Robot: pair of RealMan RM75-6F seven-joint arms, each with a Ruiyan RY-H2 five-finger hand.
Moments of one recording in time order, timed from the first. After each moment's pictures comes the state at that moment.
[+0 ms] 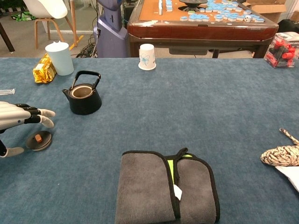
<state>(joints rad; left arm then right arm) -0.60 -1.32 0.04 -1.56 1.15 0.90 0.46 0.36 -0.94 0.15 -1.82 -1.29 1.19 -0.22</state>
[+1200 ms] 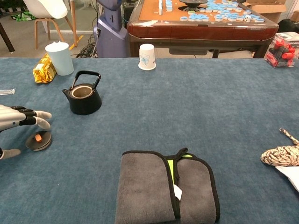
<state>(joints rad) -0.57 -1.34 0.05 -1.47 1.25 0.90 0.33 0.38 -0.95 0.15 -1.86 -1.25 1.19 -0.30</state>
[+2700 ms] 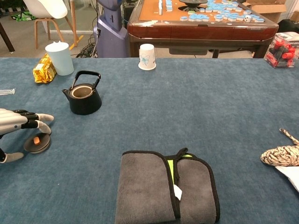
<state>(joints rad) -0.55 -1.37 0.04 -1.43 1.30 0.90 0.27 0.38 -0.95 0.14 -1.85 -1.25 1.20 -0.29</state>
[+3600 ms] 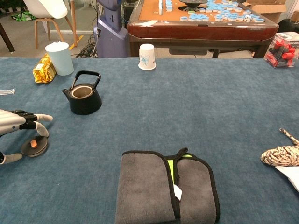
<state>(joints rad) -0.53 -1.37 0.04 -1.43 1.32 0.92 0.26 0.38 -0.95 0.14 -1.86 -1.26 1.20 -0.29</state>
